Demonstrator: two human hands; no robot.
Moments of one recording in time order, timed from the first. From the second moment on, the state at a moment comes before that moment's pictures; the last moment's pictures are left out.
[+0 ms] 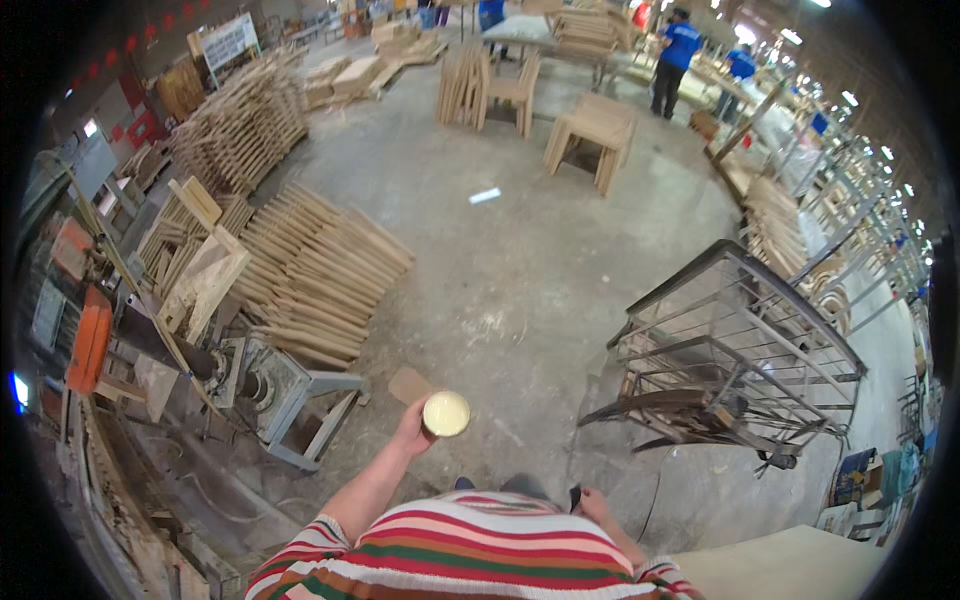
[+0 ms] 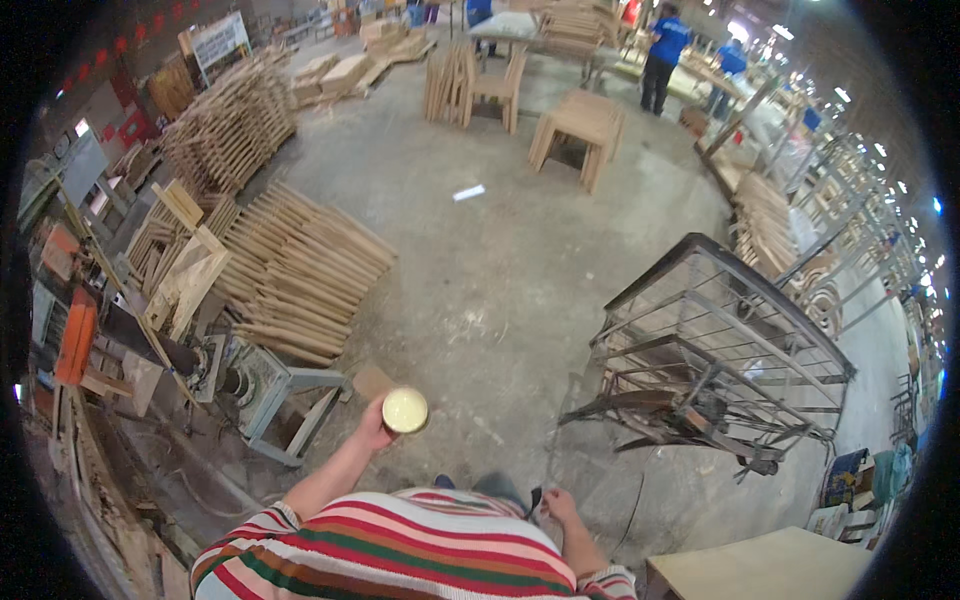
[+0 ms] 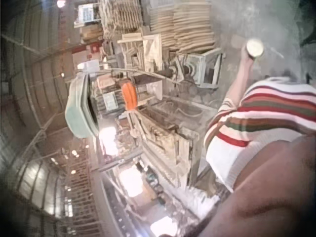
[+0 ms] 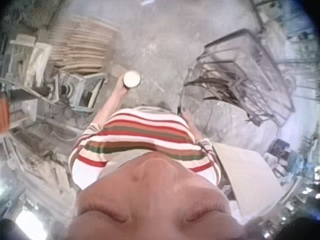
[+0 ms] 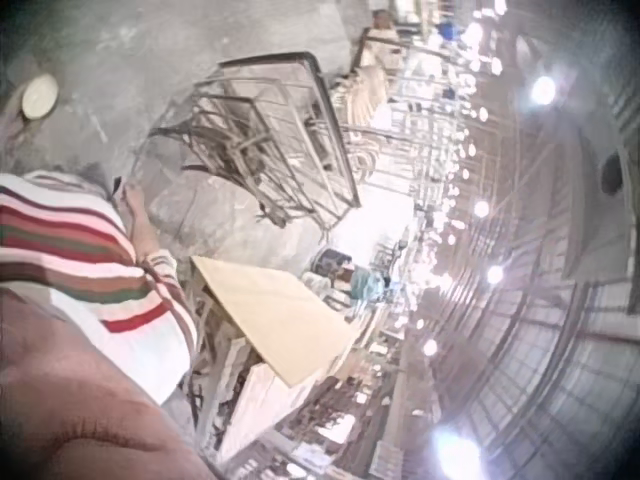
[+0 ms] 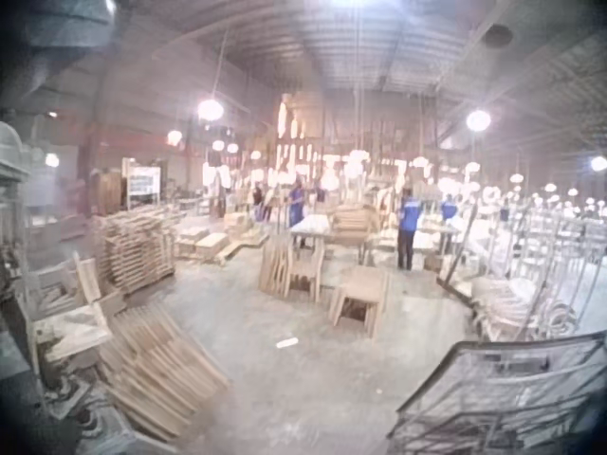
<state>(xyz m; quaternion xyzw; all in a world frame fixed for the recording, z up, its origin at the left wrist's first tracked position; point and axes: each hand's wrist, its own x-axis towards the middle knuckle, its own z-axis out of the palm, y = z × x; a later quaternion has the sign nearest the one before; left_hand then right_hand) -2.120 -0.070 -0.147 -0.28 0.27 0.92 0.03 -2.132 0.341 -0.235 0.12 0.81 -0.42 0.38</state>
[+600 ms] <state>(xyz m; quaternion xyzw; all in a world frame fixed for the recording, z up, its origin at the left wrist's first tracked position) -2.467 -0.338 -0.136 -0.28 0.20 0.93 -0.13 -2.673 0.050 -0.283 -0.11 0.92 -0.22 0.30</state>
